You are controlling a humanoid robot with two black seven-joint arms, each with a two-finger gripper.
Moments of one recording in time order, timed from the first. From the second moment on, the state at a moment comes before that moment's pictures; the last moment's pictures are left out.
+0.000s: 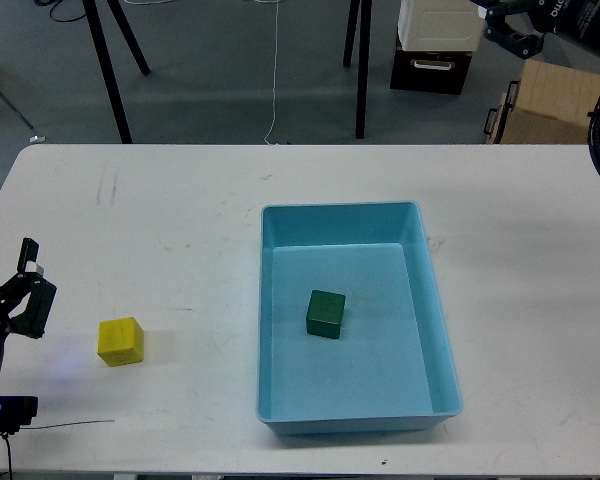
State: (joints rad) left arm 0.38 0.06 -1.68 -1.69 -0.38 -0.49 0.22; right arm 1.04 -0.65 0.71 0.97 0.16 0.49 -0.06
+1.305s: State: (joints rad) left arm 0.39 0.05 -1.68 -1.69 -0.38 -0.49 0.20; right arm -0.42 -0.33 1.68 1.57 0.38 0.49 -0.02
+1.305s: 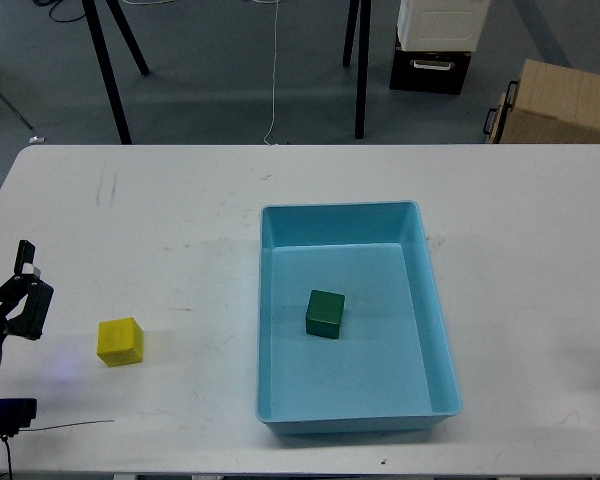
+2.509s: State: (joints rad) left arm 0.18 0.10 -1.77 -1.59 -0.40 -0.49 0.22; right arm -0.47 -0.37 1.69 1.60 0.38 0.49 -0.02
